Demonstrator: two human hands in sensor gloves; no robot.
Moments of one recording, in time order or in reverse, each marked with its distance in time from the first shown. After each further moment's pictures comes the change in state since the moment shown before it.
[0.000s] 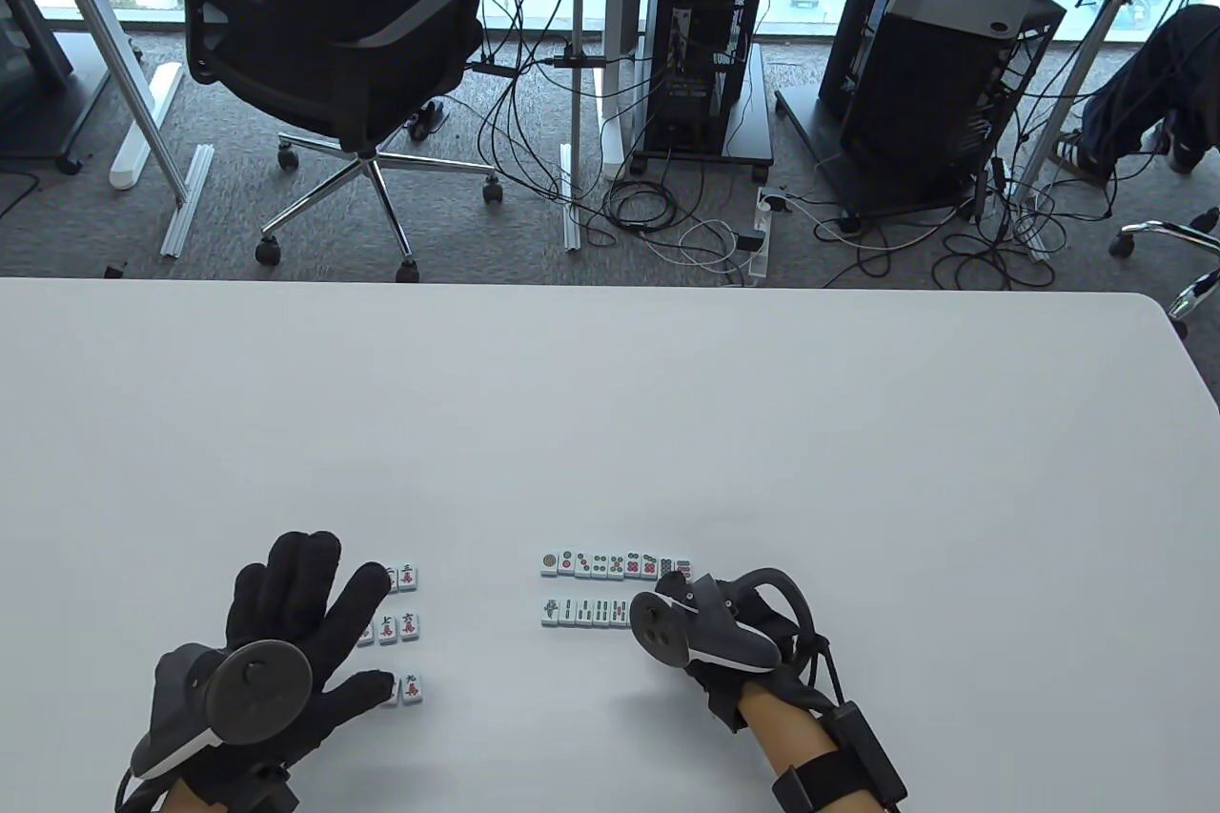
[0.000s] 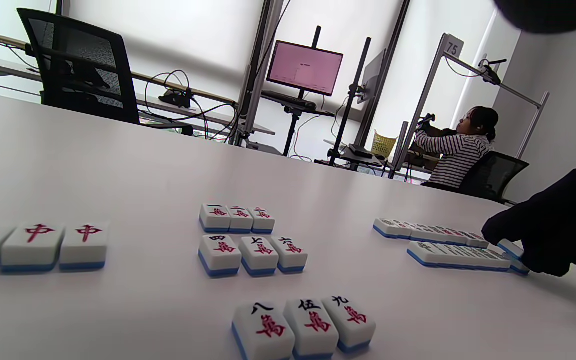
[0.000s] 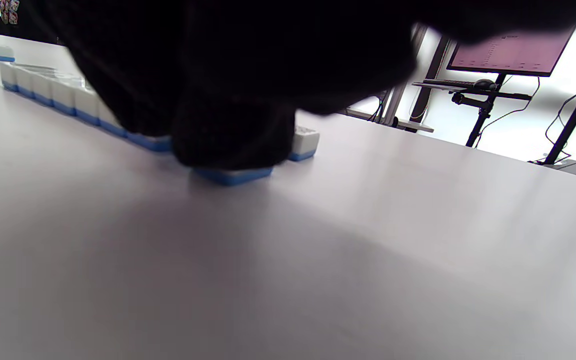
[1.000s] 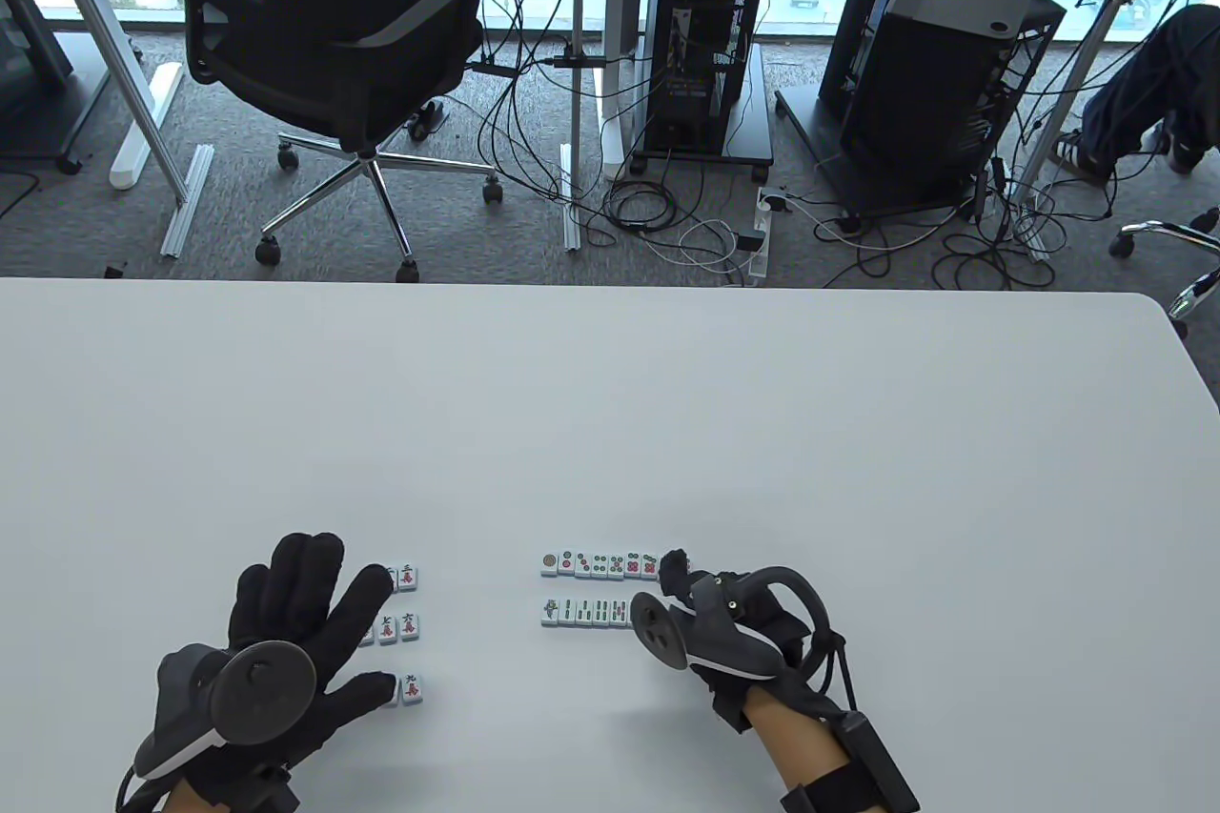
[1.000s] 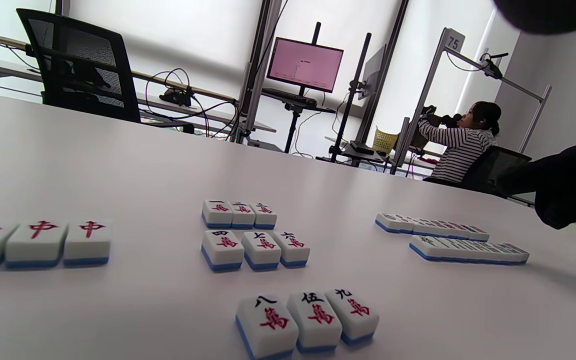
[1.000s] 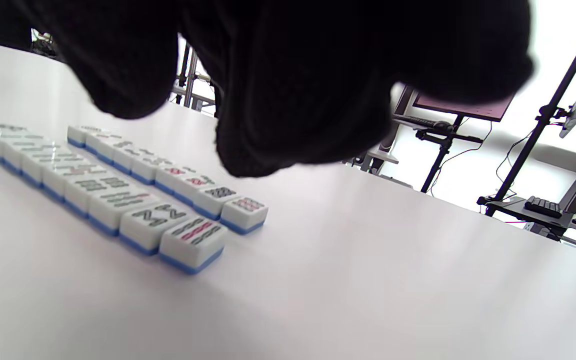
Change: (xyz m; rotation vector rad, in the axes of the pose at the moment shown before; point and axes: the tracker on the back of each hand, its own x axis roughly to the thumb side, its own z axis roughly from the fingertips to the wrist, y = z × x) left_hand 0.001 -0.001 0.000 -0.010 0.002 -0.014; right_hand -0.011 -0.043 0.021 -0.081 0.075 0.065
